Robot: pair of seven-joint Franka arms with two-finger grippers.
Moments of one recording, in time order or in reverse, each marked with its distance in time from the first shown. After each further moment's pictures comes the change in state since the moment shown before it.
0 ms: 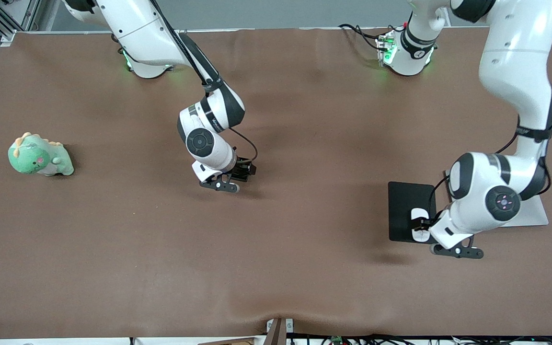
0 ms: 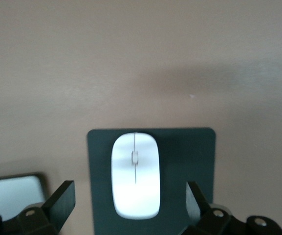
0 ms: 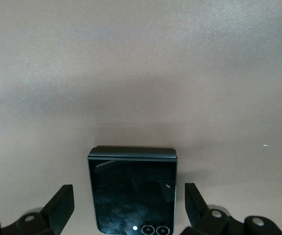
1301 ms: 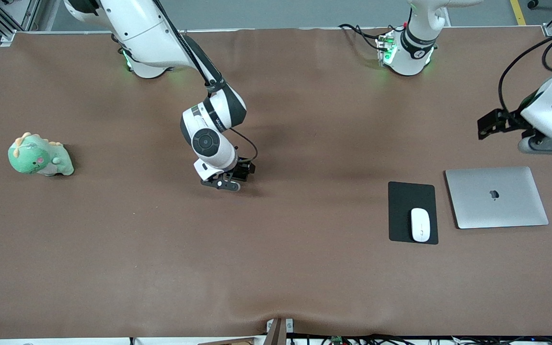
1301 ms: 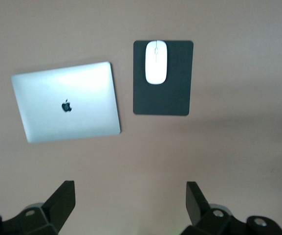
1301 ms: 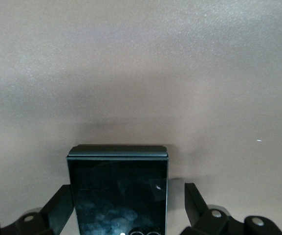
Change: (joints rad) left arm 0.032 -0.608 0.004 -0.070 -0.023 -0.610 0.027; right arm 0.019 0.015 -0.014 -0.010 -0.042 -0.017 0.033
